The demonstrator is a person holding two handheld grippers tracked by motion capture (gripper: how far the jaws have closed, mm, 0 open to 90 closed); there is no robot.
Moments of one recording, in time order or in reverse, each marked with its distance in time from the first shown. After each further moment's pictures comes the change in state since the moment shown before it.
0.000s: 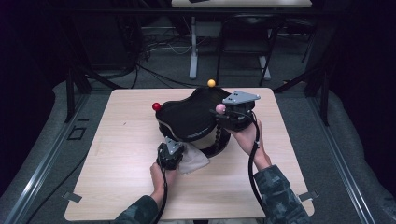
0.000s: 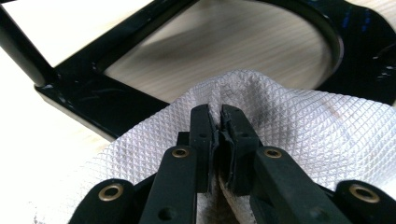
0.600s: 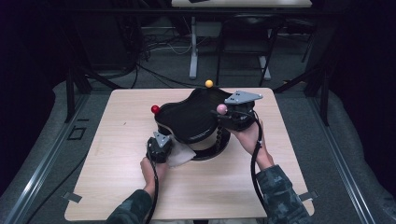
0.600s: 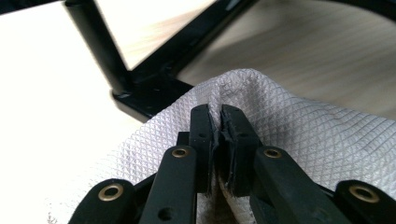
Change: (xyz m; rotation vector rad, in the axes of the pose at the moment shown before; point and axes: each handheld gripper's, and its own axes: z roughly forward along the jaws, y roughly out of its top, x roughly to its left) left arm 0.043 0.001 0.009 0.010 0.111 -0.036; right arm -0.004 -0.002 -0.002 -0.001 0.027 -0.003
